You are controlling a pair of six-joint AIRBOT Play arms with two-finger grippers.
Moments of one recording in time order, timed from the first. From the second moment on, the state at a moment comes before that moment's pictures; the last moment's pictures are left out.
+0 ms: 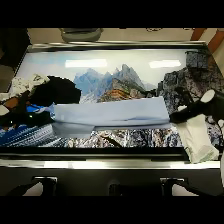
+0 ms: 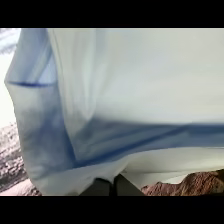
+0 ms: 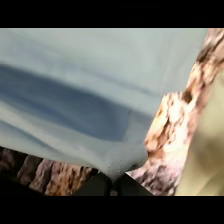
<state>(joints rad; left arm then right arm) 0.24 -1.12 0.93 1.09 -1.20 -1.40 -0.24 -1.38 1.16 -1.34 1.29 0.97</state>
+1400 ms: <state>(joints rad) 0.17 -1.39 1.29 1.02 -1.20 -1.39 -0.31 -1.88 1.60 -1.07 1.28 1.08</state>
